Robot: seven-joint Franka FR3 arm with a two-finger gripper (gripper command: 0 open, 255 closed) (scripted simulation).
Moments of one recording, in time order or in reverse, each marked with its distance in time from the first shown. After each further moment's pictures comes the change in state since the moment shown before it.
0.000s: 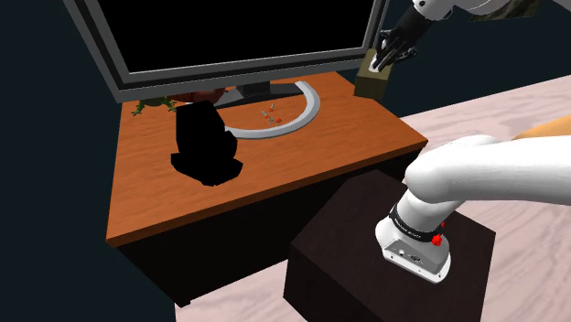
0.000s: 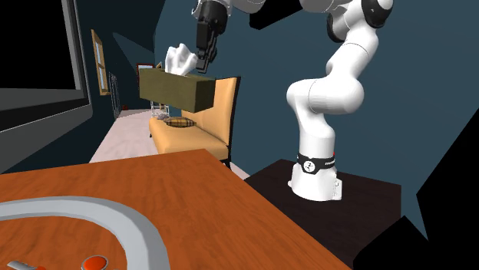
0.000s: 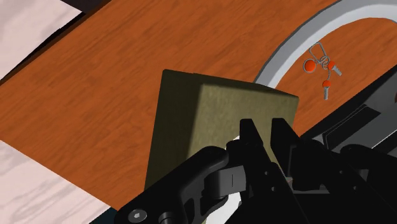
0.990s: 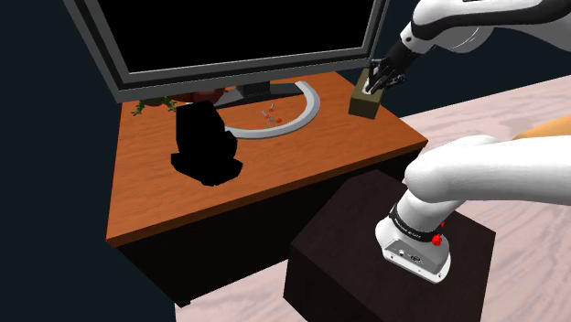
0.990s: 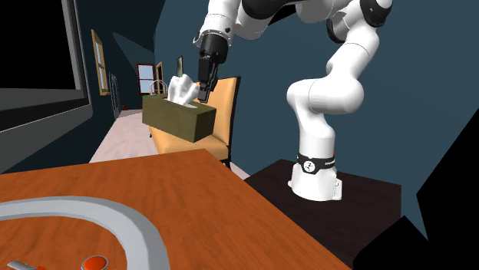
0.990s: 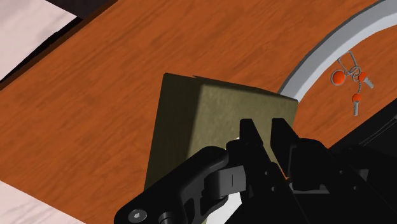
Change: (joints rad) arm -0.013 0.003 -0.037 -0.194 -0.012 0.192 -0.047
